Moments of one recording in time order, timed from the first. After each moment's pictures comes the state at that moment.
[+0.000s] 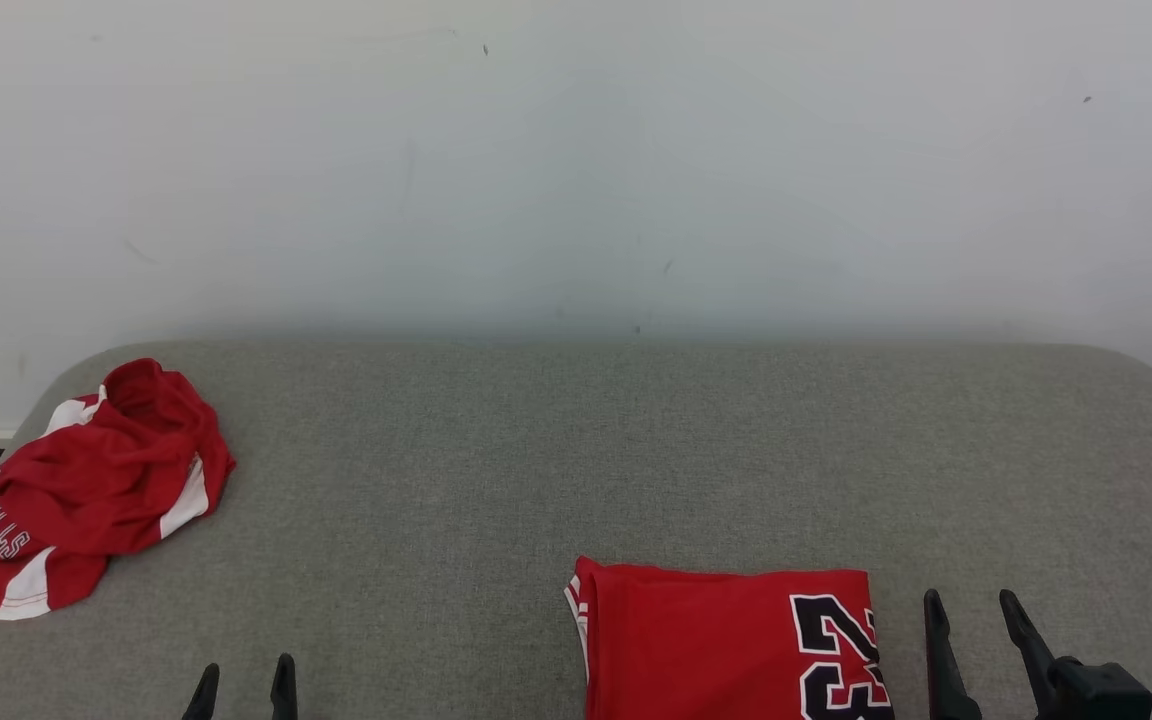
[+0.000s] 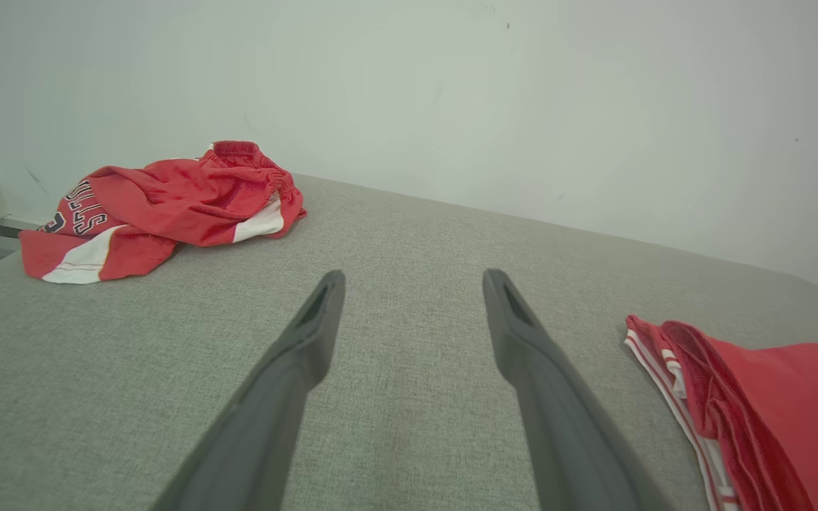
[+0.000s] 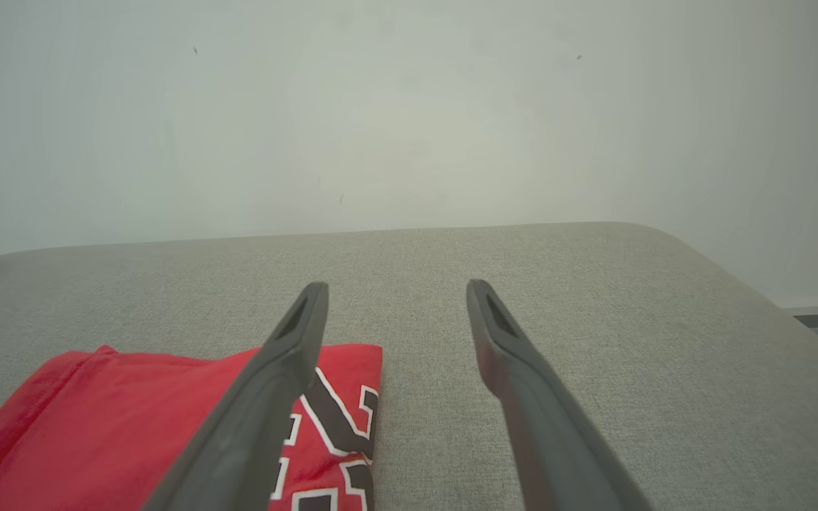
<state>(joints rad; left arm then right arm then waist) 0.07 0.14 -0.03 0.30 -0.35 -0.13 -0.26 0.06 -0.05 -0.11 0.28 0.08 0.13 -0.21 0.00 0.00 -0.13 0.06</state>
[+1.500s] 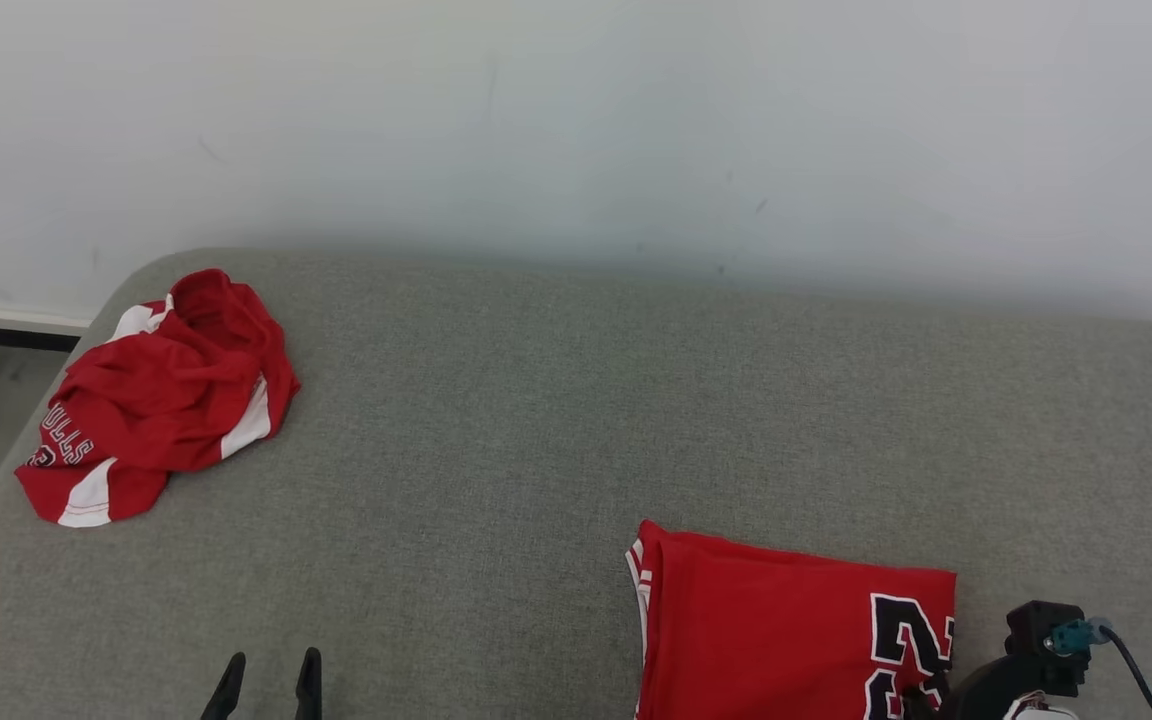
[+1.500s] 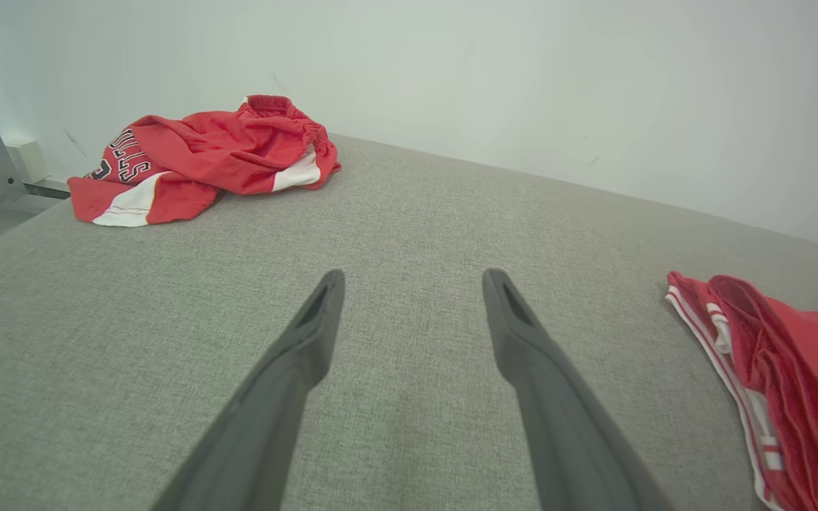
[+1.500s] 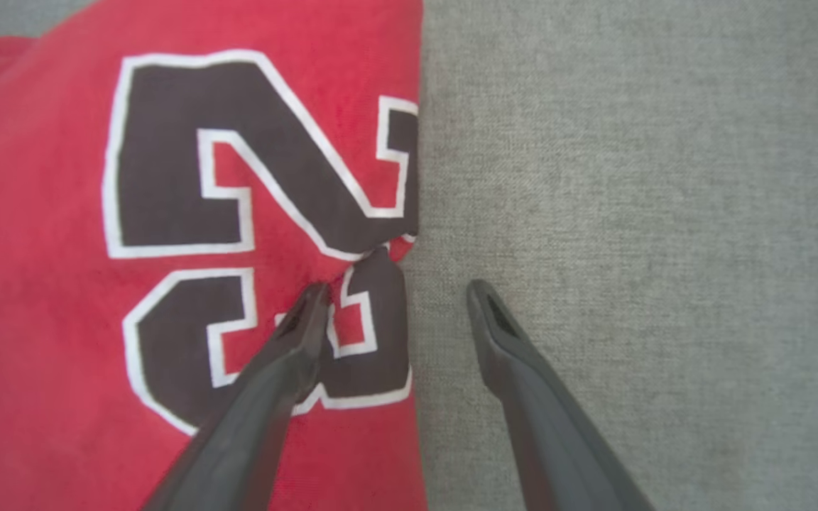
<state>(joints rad) 0.07 0.16 -0.09 0.26 -0.35 -0.13 -0.26 -0.05 -0.05 -0.20 0.35 0.13 0.13 0.58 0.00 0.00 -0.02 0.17</state>
